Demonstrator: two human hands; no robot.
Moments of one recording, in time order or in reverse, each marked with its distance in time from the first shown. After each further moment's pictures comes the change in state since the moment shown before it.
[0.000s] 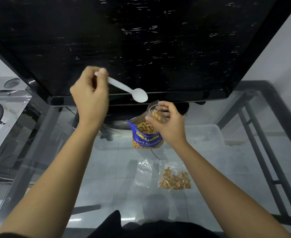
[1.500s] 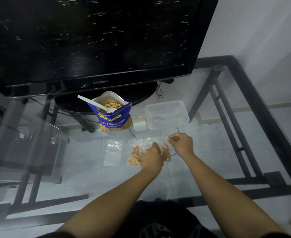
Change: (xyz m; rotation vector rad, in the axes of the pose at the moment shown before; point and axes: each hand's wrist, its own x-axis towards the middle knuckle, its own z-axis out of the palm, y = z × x) left_hand -0.291 -0.025 0.148 0.388 -1.012 -0.458; right_hand -0.090 0.157 -0.132 -0.462 -0.001 0.508
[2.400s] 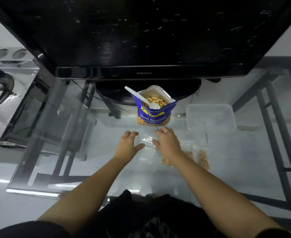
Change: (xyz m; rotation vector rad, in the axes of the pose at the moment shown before) left_hand 0.035 -0.169 -0.128 0.237 0.190 0.087; right_hand -0.020 -0.101 0.130 -0.507 -0.305 -0.516
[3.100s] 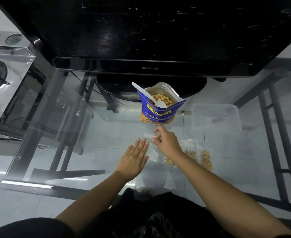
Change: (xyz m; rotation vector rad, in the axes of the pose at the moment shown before) left_hand -0.042 -0.016 0.036 0.391 -0.127 0.241; right_hand -0.007 -0.023 -0.011 0.361 -0.070 0.104
